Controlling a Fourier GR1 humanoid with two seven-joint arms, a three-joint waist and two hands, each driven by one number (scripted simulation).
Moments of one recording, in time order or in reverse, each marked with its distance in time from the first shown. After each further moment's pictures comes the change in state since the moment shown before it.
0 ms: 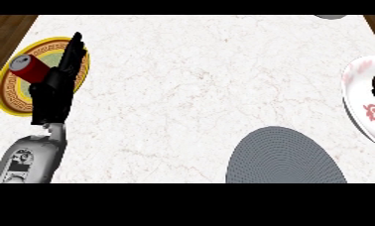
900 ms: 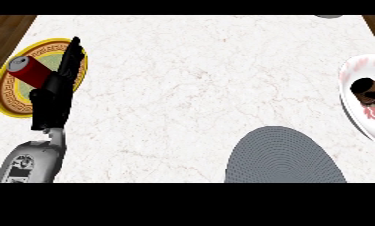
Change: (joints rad) left arm 0.033 -0.020 0.010 -0.021 -0.024 0.000 -0.007; right arm -0.356 0.023 -0.092 0.659 -0.048 0.368 -0.316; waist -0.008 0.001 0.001
